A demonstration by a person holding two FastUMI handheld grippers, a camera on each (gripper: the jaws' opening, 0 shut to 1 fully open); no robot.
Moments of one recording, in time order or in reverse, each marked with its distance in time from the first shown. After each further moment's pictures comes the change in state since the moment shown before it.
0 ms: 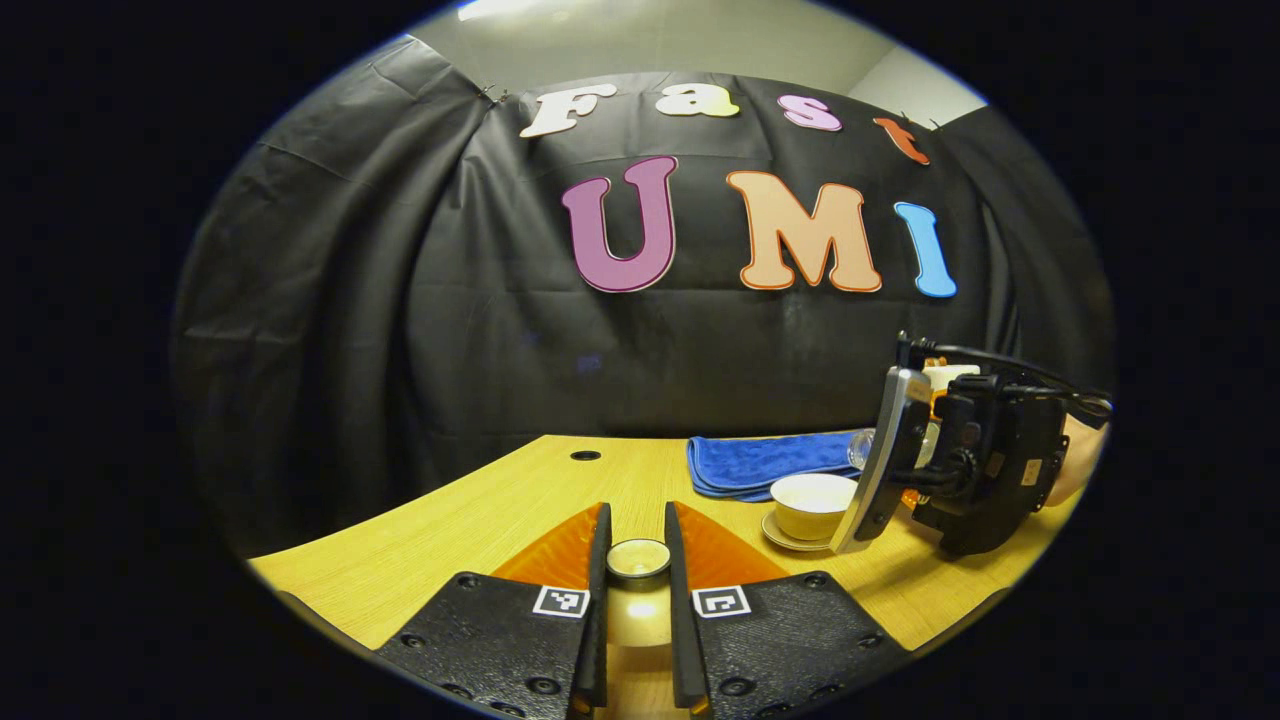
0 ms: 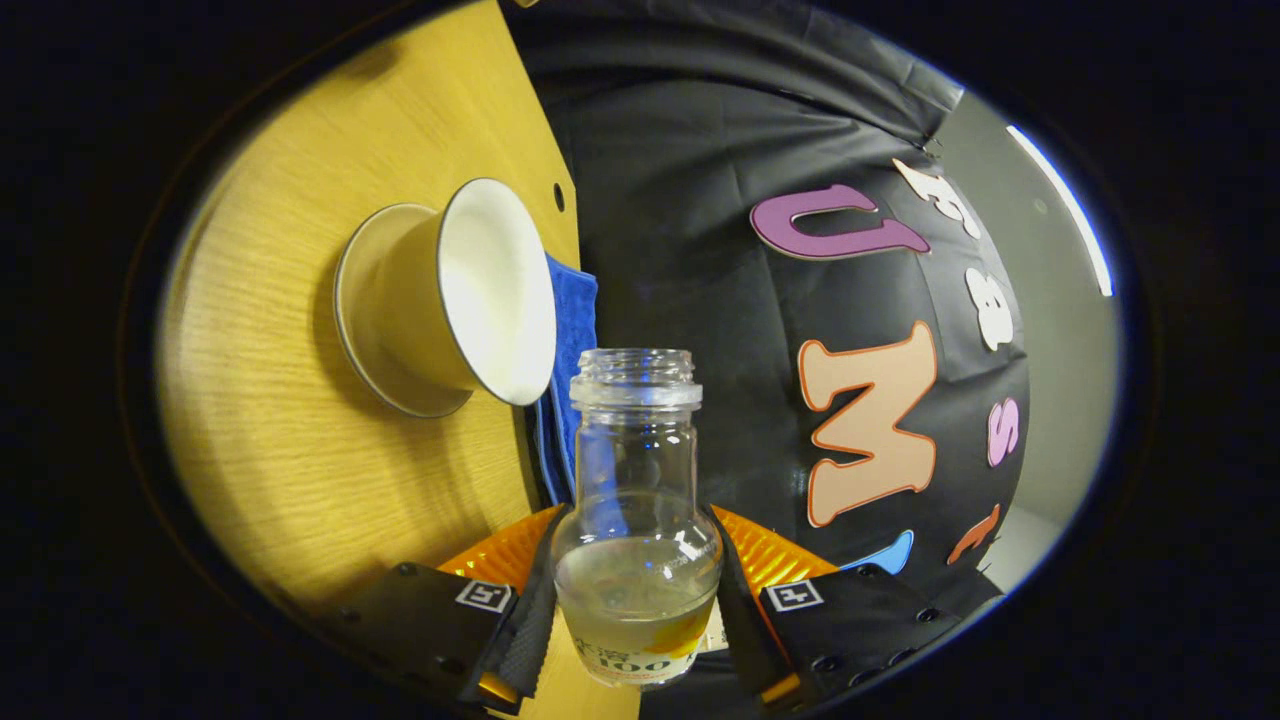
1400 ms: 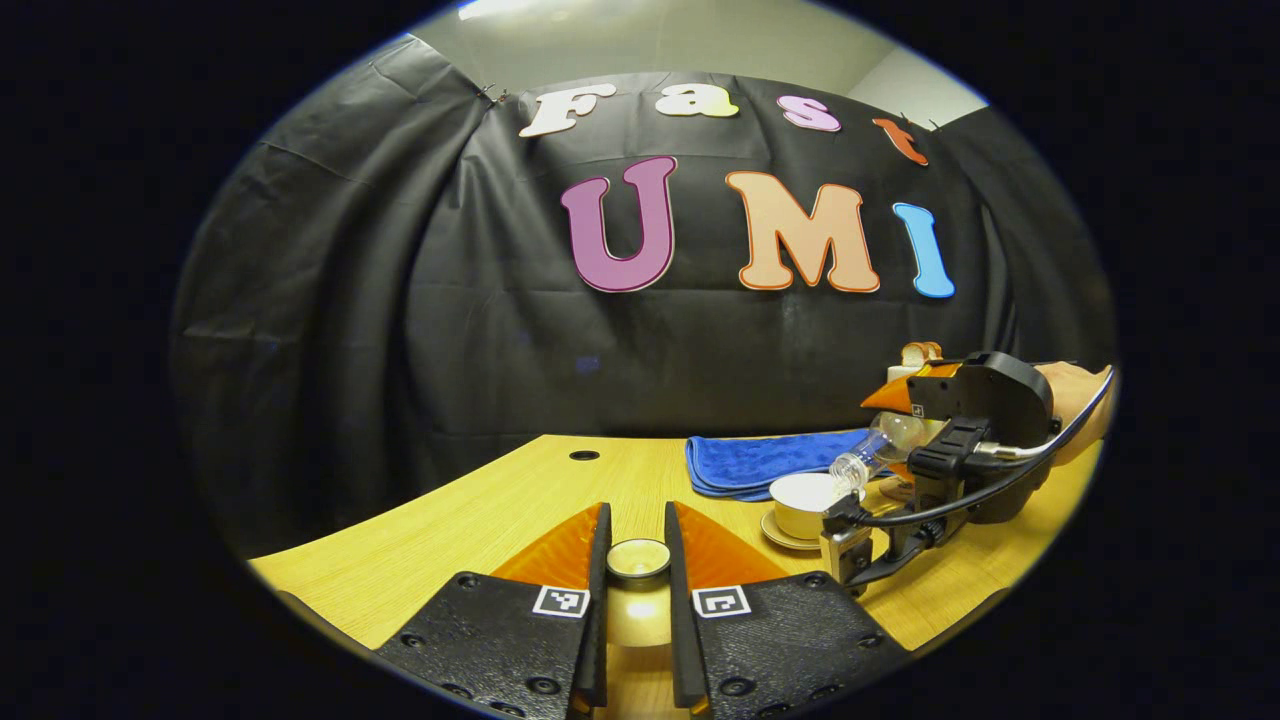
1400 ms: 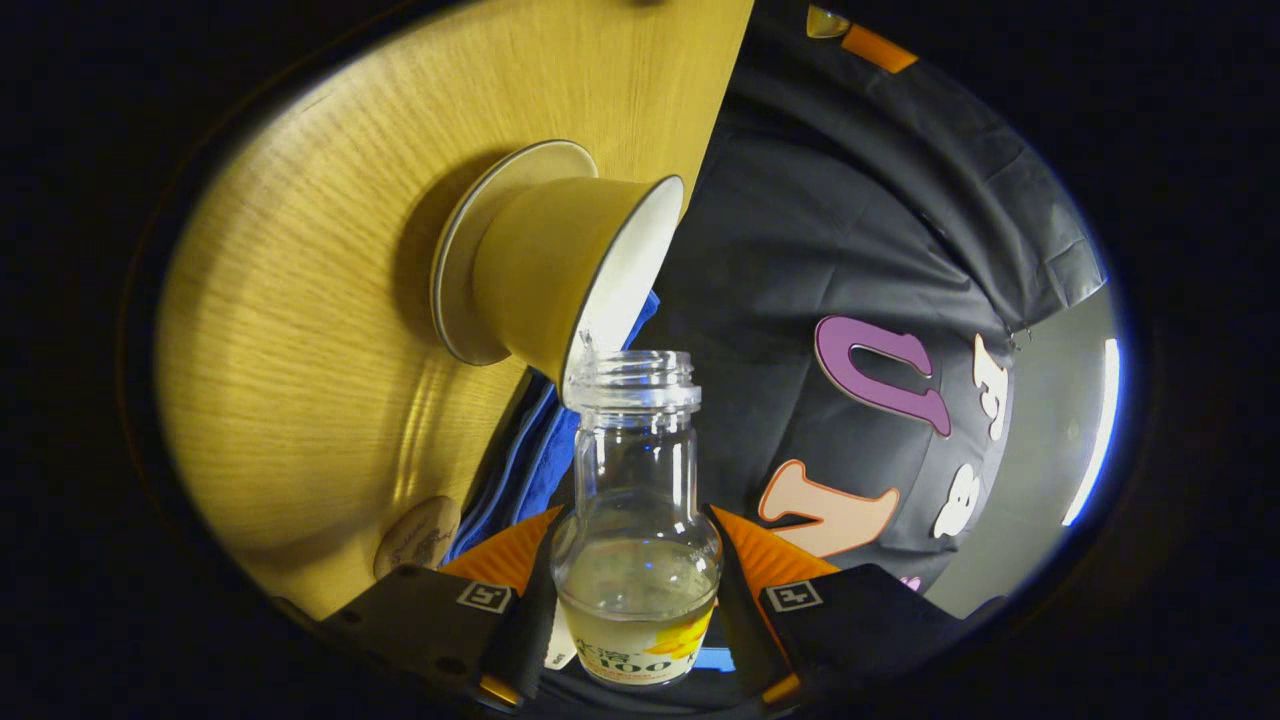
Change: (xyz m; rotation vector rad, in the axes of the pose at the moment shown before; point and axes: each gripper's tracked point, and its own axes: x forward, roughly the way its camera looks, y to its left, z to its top) left arm -0.001 -0.001 0.001 -0.002 0.001 -0.007; right arm 0.003 -0.014 0.036 -0.531 -0.108 -0.003
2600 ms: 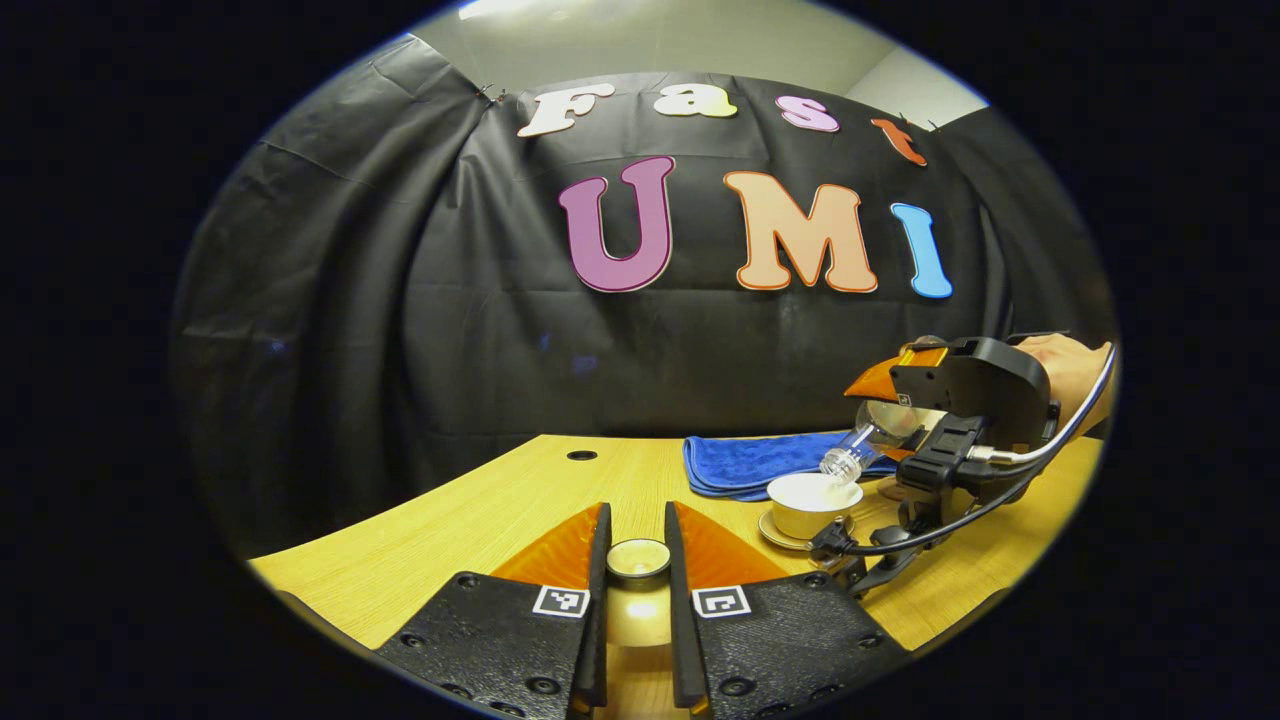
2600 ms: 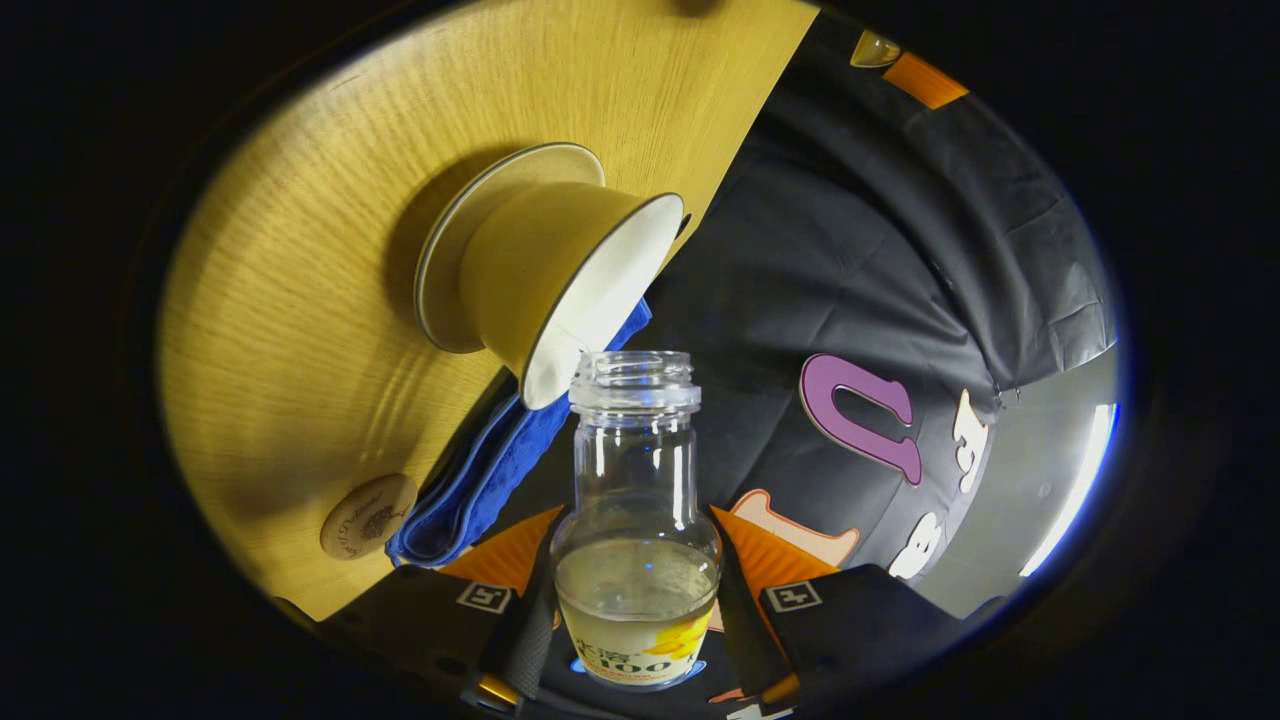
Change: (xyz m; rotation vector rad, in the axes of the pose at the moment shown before) left arm 0.001 -0.001 0.000 -0.001 -0.001 -0.008; right arm 0.002 -0.021 0.010 -0.119 -0.037 -0.033
